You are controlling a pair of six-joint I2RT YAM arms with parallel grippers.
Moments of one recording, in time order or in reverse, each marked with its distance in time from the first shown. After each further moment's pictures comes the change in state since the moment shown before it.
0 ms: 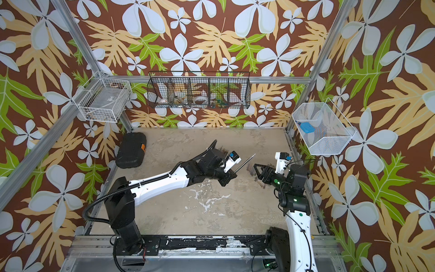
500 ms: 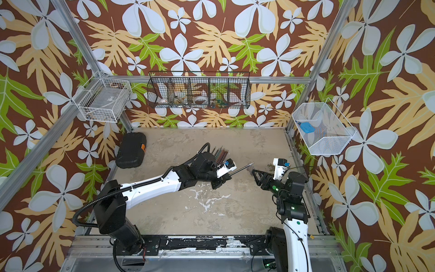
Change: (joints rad) left arm 0.028 -0.082 -0.145 0.065 0.002 0.348; right arm 0.000 -0.122 -0.148 0.055 -0.058 0.037
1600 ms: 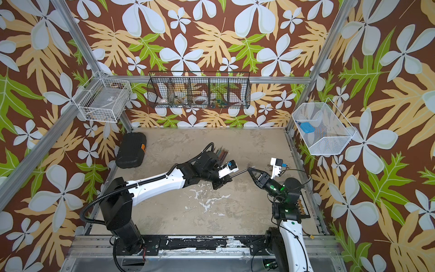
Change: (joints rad) left arm 0.005 0.061 0.066 -0.087 0.037 0.004; right arm 0.088 0.031 -0.164 0.576 -0.097 0.499
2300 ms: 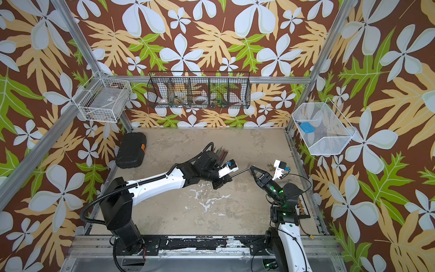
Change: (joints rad) left arm 0.000 0.002 0.003 -0.002 0.006 -0.008; right arm 0.010 -0.024 -0.094 0.183 0.122 0.164
